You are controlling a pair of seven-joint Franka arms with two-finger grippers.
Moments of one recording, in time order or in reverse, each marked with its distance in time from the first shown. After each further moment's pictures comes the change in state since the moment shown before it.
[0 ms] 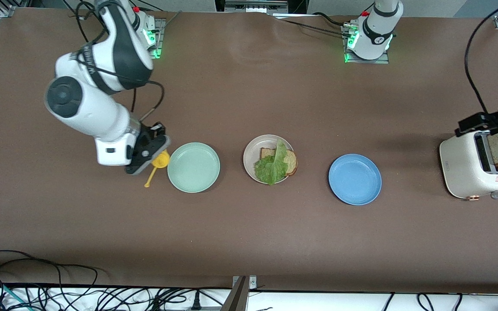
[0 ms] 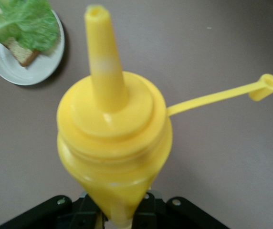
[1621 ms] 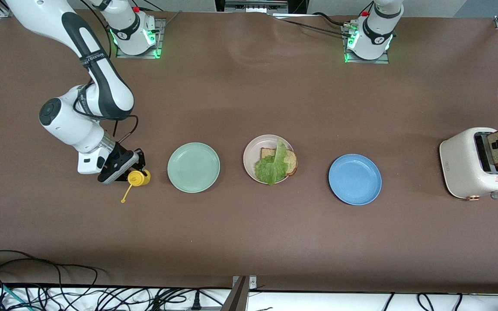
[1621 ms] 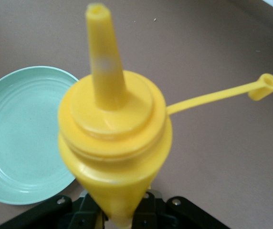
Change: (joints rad) left arm 0.284 0.282 0.000 0.006 0.107 0.163 0.264; right arm -0.425 0.096 0.349 -0.417 0.239 0.751 -0.386
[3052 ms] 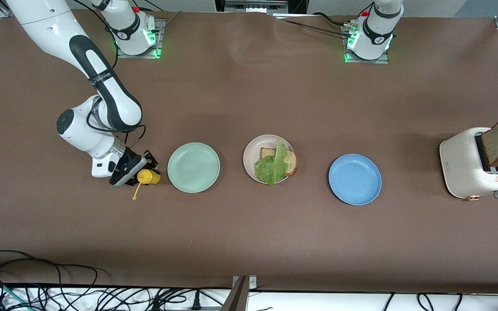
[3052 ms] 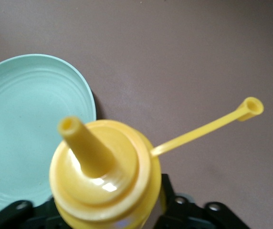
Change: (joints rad) left arm -0.043 -0.186 -0.172 0.103 0.001 -0.283 -0.004; right arm -0.009 0.095 0.030 0.005 0.144 0.073 -0.126
